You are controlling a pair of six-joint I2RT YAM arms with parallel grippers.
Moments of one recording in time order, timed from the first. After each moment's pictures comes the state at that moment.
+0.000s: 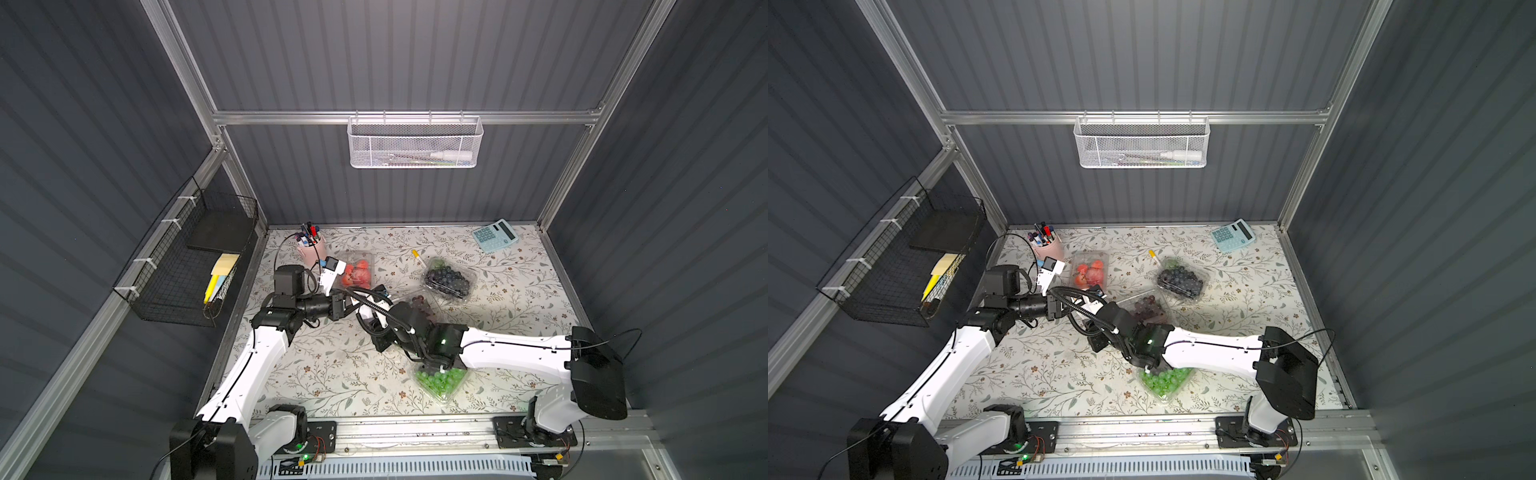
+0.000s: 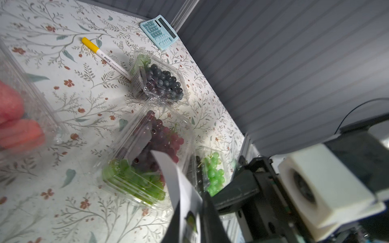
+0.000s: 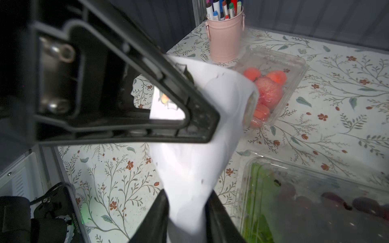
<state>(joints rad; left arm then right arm) -0.15 1.11 0.81 -0.35 1.03 -0.19 1.17 1.58 1.08 0.02 0.24 0.34</state>
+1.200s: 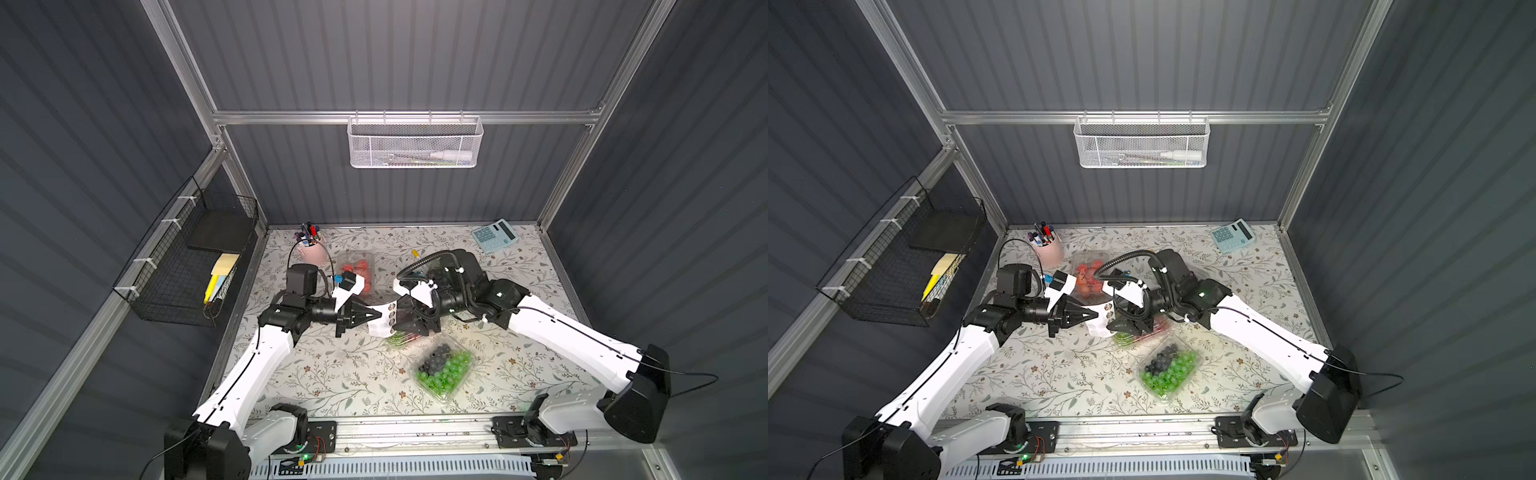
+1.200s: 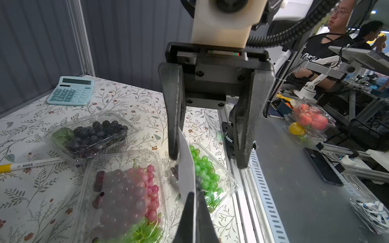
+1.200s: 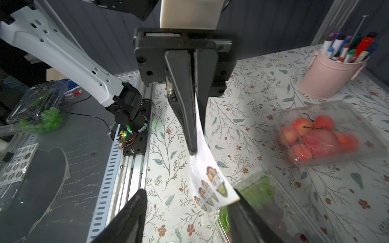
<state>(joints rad) -0.27 1.10 0.86 -0.43 1.30 0.47 0.79 1.40 1.25 -0.49 -0.73 -0.30</state>
